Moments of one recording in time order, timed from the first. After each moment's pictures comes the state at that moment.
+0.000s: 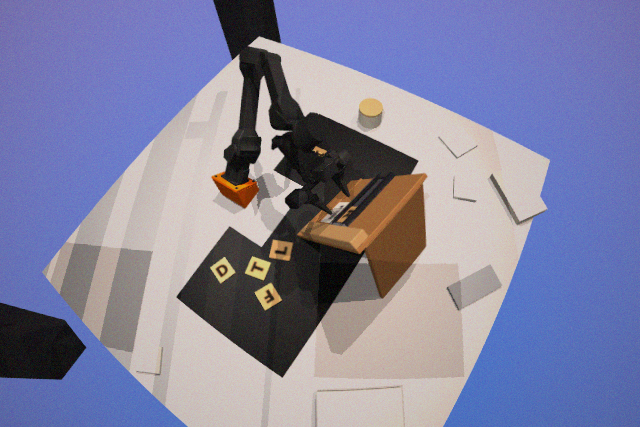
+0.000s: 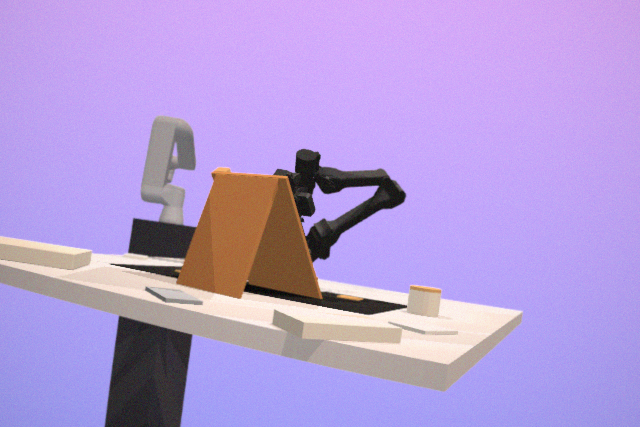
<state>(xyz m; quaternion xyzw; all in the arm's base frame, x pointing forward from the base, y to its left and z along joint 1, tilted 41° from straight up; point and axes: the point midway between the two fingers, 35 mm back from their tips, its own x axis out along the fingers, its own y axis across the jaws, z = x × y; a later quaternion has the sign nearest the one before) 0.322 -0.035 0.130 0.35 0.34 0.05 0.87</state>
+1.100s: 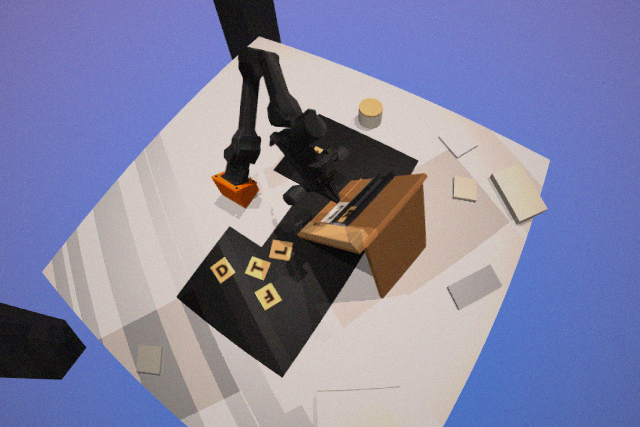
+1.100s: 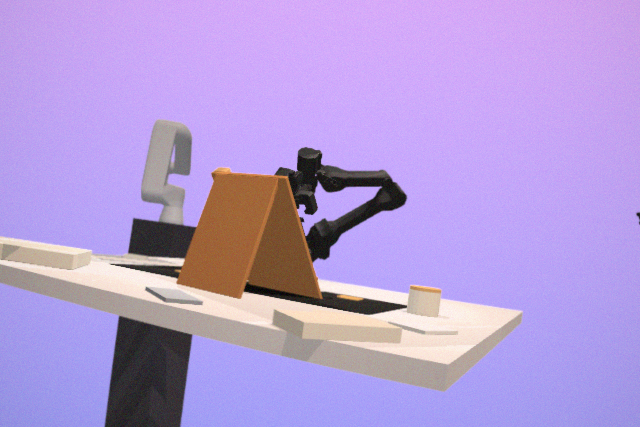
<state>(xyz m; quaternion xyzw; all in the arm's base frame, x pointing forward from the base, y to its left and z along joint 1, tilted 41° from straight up) 0.315 -0.037 0.136 0.35 0.34 0.05 0.87</state>
